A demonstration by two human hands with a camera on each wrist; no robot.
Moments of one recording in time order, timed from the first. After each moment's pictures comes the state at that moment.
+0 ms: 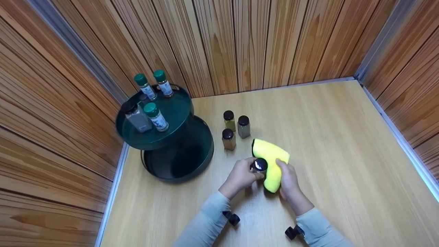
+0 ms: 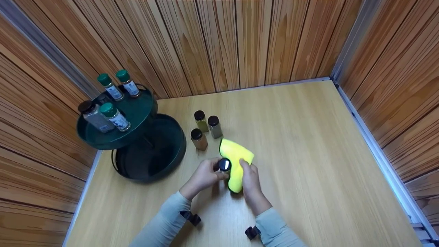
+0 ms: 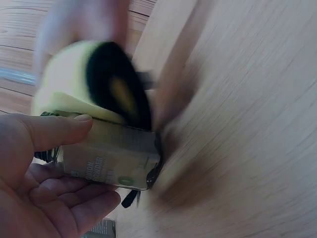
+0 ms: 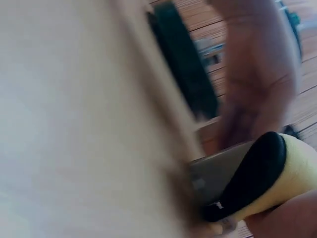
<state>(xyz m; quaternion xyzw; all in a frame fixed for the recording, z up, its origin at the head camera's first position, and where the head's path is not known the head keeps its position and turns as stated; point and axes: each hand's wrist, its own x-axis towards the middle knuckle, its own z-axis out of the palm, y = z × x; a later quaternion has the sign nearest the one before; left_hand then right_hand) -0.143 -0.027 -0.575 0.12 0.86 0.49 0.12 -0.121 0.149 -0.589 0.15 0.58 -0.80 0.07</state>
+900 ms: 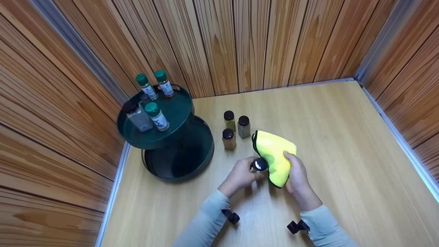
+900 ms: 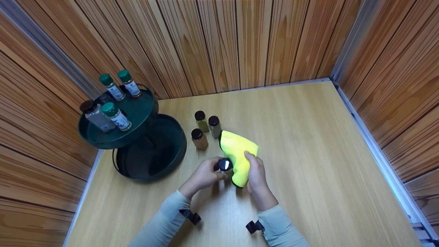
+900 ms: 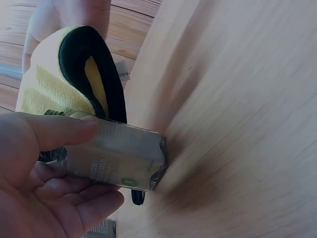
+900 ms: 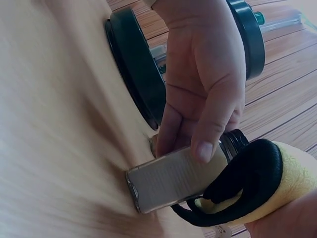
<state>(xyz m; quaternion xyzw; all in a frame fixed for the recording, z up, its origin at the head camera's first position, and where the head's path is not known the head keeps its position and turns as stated) -0.143 -0.029 -0.576 0.15 0.86 0.48 0.12 -0.124 0.164 -0.560 0.09 0.53 -0.84 0.06</state>
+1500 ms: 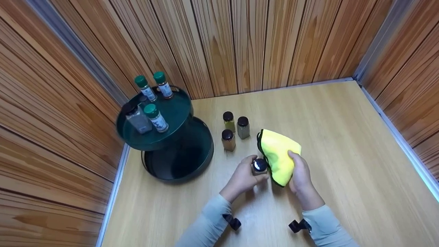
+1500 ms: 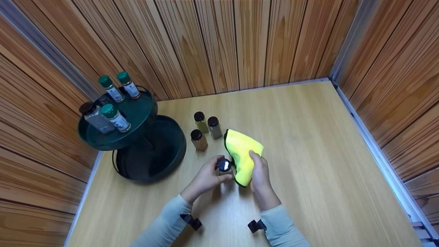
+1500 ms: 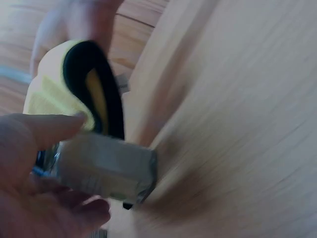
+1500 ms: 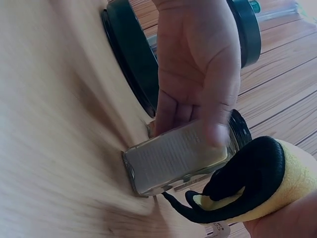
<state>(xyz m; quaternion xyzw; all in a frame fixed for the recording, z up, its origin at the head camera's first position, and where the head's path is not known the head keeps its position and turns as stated) -0.134 -0.020 -0.581 0.10 0.89 0.44 0.08 -0.127 0.177 -0.562 0.11 0.53 -0.84 0.05</state>
